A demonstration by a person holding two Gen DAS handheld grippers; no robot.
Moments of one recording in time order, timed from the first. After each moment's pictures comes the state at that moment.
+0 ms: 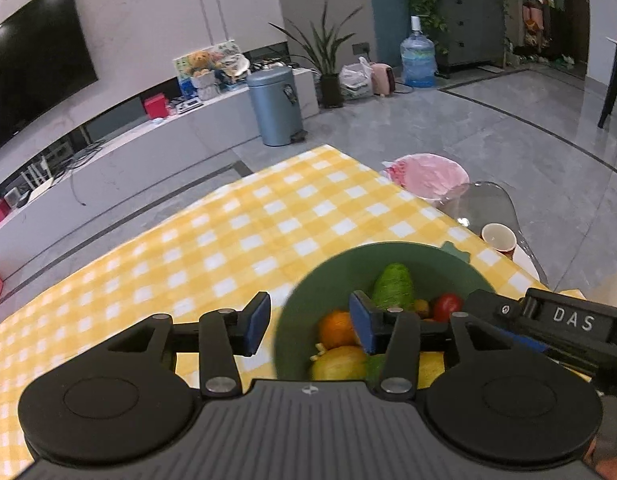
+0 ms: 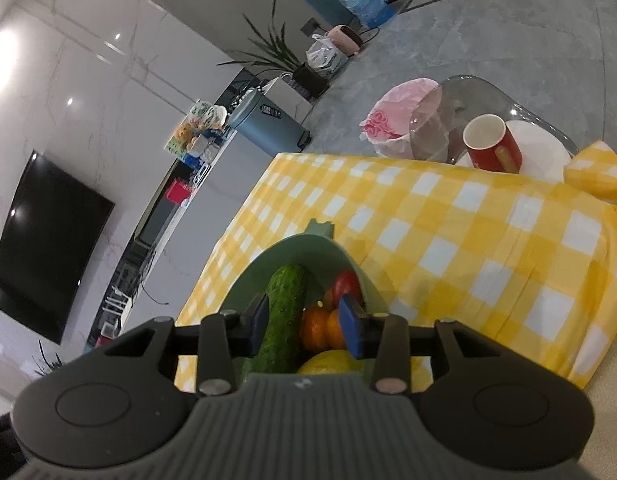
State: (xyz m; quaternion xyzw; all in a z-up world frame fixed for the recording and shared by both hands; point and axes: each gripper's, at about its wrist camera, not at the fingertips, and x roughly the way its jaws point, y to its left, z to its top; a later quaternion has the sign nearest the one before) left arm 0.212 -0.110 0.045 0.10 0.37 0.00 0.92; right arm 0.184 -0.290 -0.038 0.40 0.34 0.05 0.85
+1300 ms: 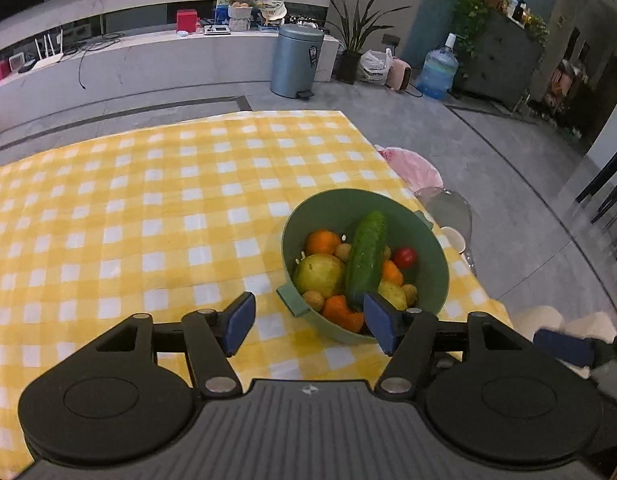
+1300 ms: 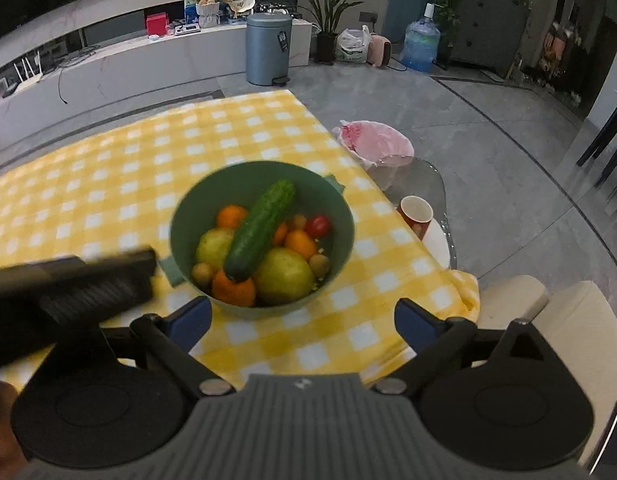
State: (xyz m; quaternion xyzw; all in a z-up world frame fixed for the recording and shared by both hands) left arm 0.138 -0.052 0.065 -0.09 0.43 -0.01 0.90; right arm 0.104 -0.172 0.076 -0.03 0.45 0.00 0.89
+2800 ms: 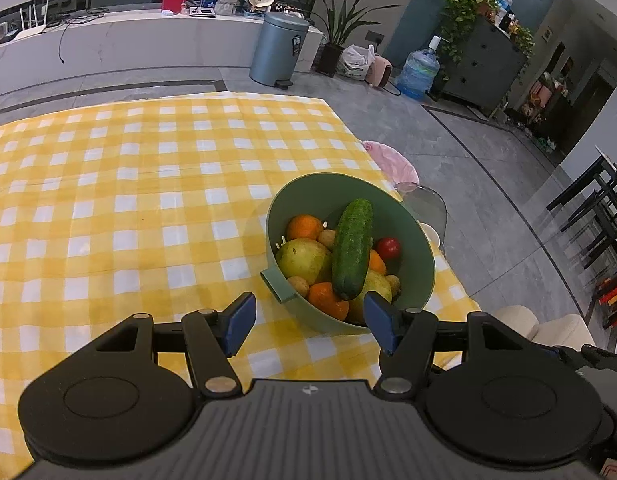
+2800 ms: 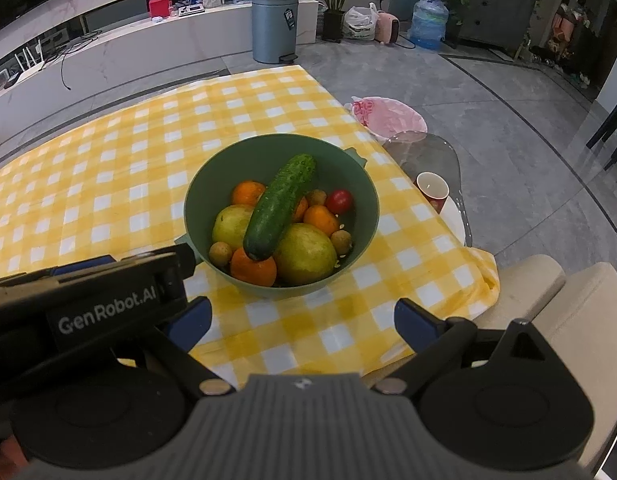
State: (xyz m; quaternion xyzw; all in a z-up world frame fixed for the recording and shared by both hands) left arm 0.134 -0.037 0.046 -0.13 0.43 -0.06 0.89; right arm 0.107 -0.159 0.061 -0.02 0.48 0.00 0.88
